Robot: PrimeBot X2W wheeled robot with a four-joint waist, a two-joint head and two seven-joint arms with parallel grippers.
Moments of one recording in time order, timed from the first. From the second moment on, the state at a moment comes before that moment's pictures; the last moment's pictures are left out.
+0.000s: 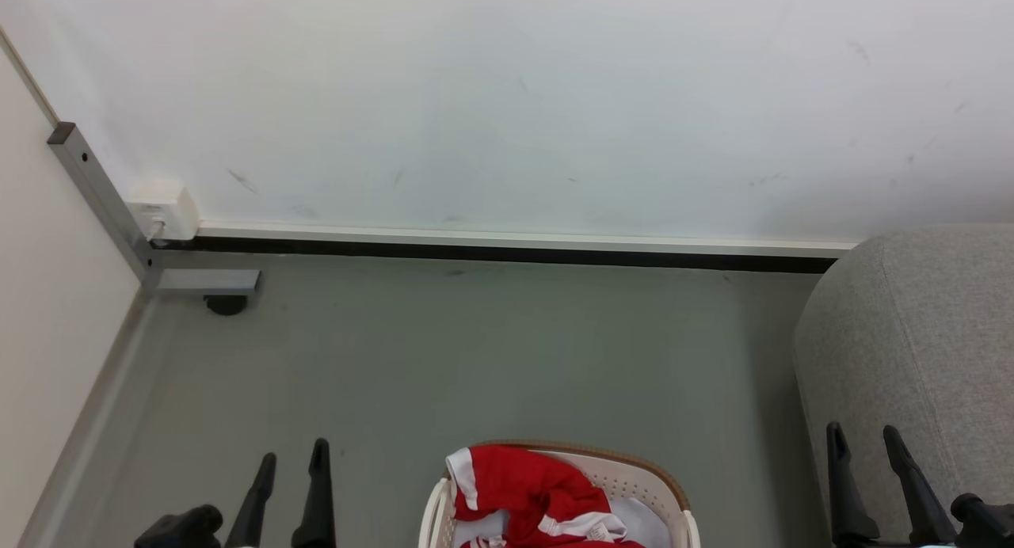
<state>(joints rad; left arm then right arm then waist) 0.00 0.04 -0.04 0.21 -0.45 -0.06 -0.19 0.00 -0.04 0.00 0.19 0.38 0.13 -0.19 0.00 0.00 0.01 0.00</state>
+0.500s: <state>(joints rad) 0.01 0.04 -0.04 0.22 -0.31 -0.05 -0.22 0.00 -0.04 0.00 0.21 0.30 0.13 -0.22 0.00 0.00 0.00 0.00</state>
